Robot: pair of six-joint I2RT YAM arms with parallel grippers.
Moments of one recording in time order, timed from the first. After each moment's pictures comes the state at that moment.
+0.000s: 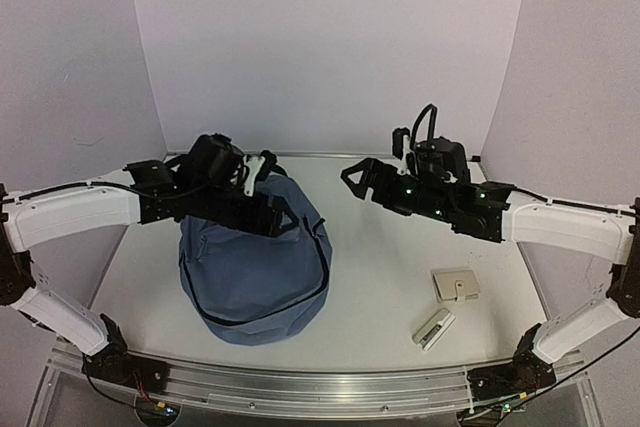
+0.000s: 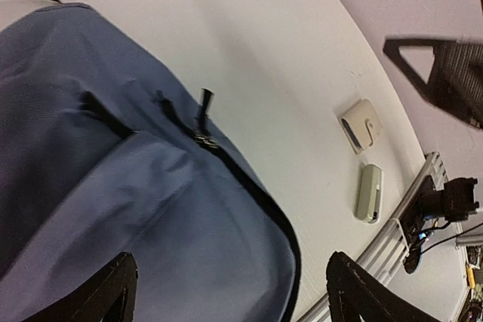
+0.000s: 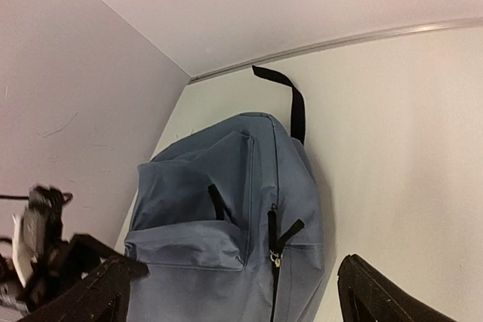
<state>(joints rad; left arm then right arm) -0.87 1.38 1.15 -0.47 0.11 -0.50 0.84 1.41 1.04 0.00 0.11 0.77</state>
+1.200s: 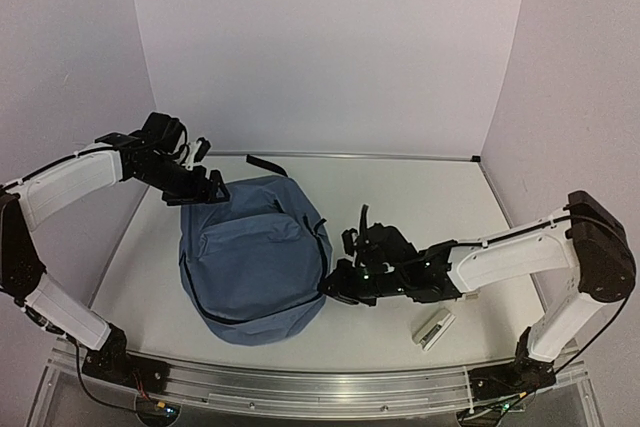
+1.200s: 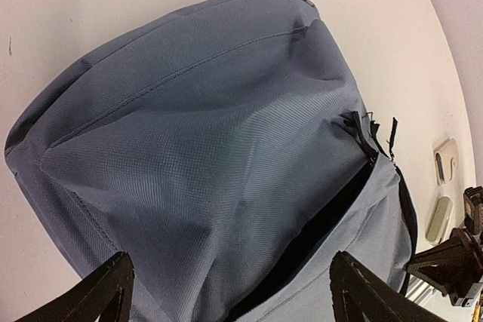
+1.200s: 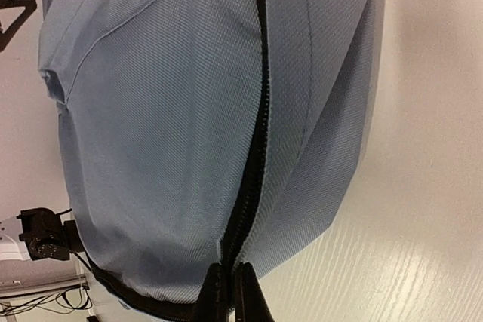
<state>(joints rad) -0.38 1.43 1.21 -0.70 0.26 -0.26 1.09 1.64 0.86 0.09 -0.02 1.07</state>
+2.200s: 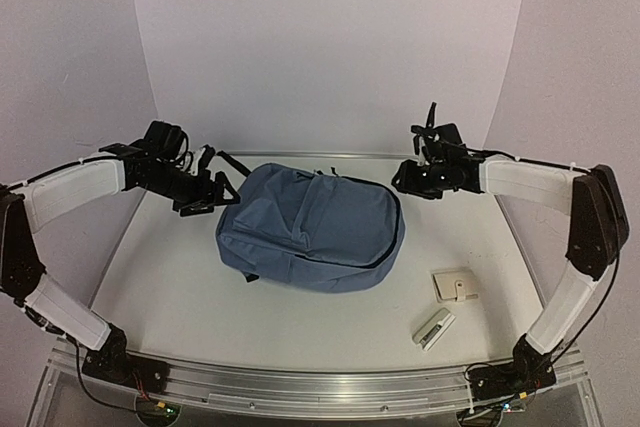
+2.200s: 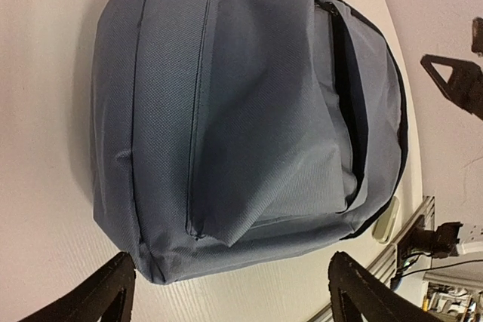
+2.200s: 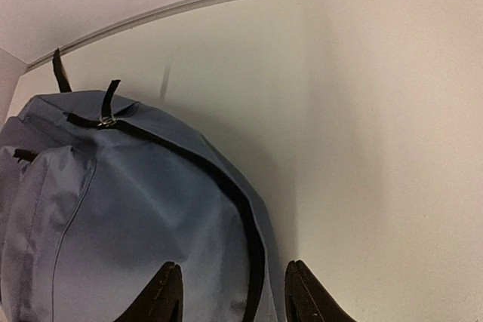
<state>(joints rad) -0.38 1.43 1.13 -0.58 0.44 -0.40 0.46 1.73 1.28 -0.28 0.03 0.48</state>
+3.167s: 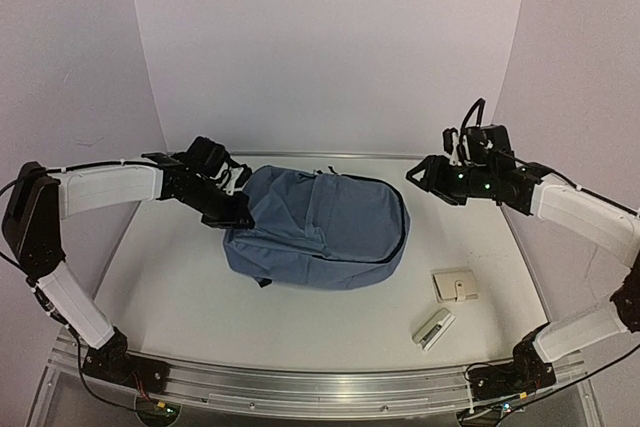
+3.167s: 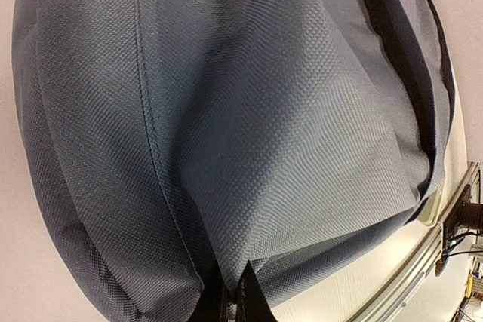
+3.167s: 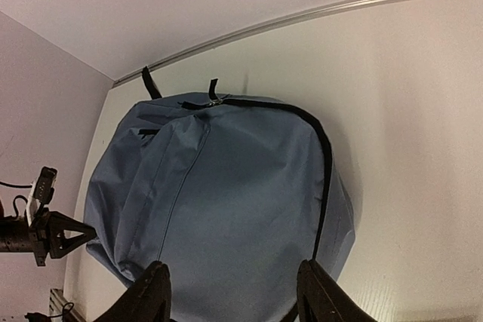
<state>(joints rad) -0.56 1.61 1.16 -0.52 0.31 -0.36 0.46 1.33 1.06 -0.30 -0.13 0.61</state>
